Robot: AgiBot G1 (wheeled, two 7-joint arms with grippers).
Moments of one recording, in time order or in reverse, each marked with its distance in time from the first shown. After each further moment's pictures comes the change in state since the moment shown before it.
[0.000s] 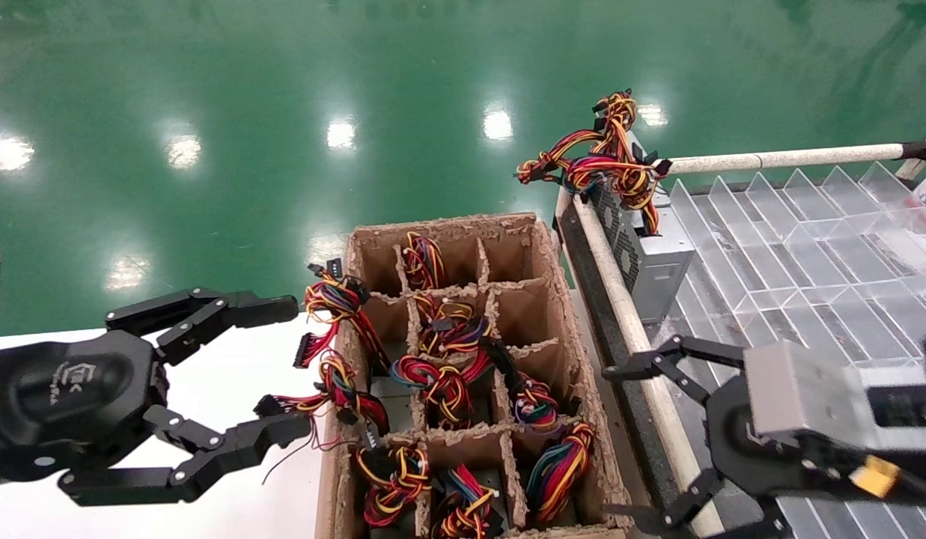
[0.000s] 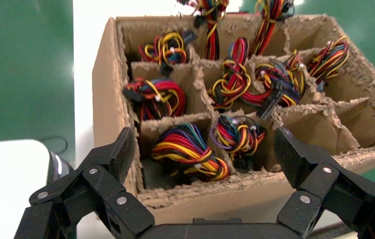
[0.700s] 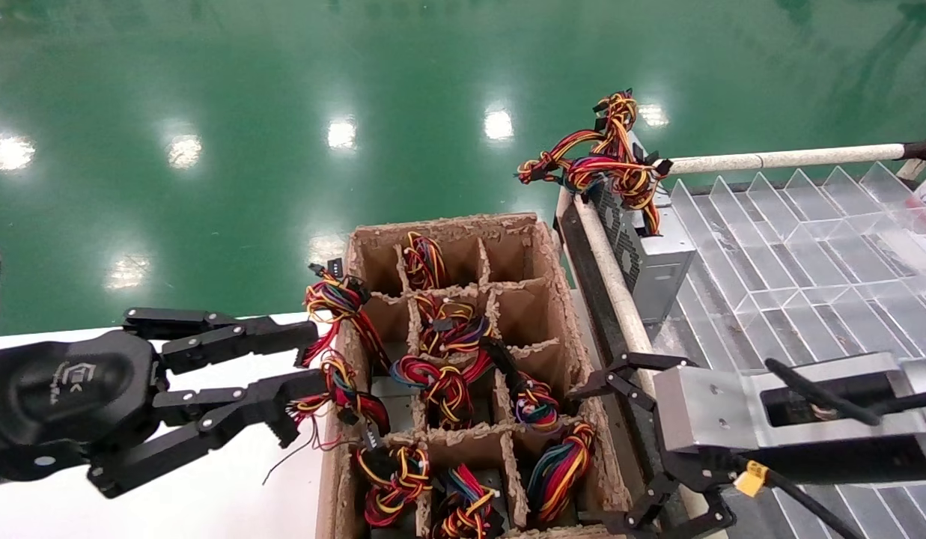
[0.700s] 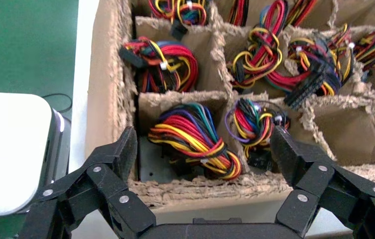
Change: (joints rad) left arm 0.000 0.000 0.000 0.000 0.000 0.000 0.000; right arm 0.163 -0.089 -0.185 -0.026 -0.177 -0.009 -0.010
